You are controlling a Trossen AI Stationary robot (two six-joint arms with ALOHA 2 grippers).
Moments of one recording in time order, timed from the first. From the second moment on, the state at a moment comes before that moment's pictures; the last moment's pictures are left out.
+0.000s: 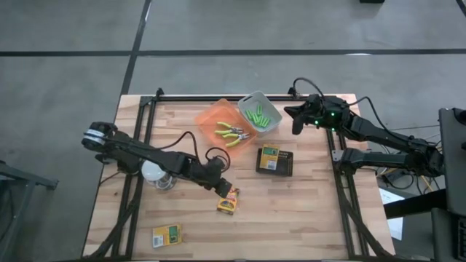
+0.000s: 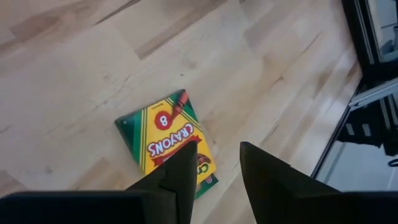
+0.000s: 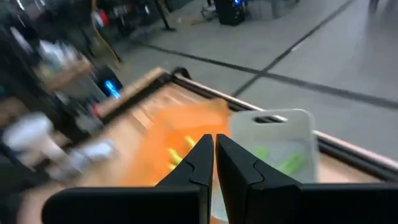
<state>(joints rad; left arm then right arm) -0.25 1.55 1.03 -0.29 -0.06 -1.22 -0.49 0.81 0.63 -0.08 0.03 0.41</state>
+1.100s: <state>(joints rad) -0.26 1.55 0.89 -0.18 0.08 -1.32 0.57 1.37 0.62 0.30 0.63 0.63</state>
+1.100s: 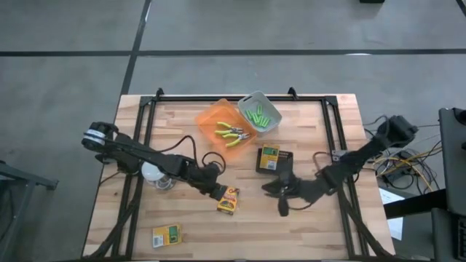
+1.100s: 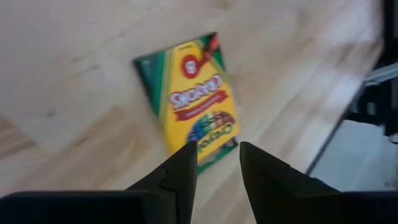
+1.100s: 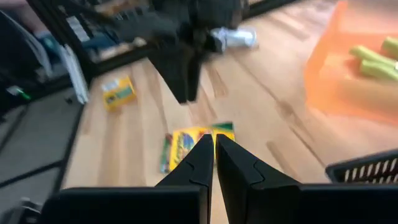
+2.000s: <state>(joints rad) -0.26 1.55 0.70 0.06 0.07 -1.34 0.48 1.96 0.97 0.32 0.48 0.69</state>
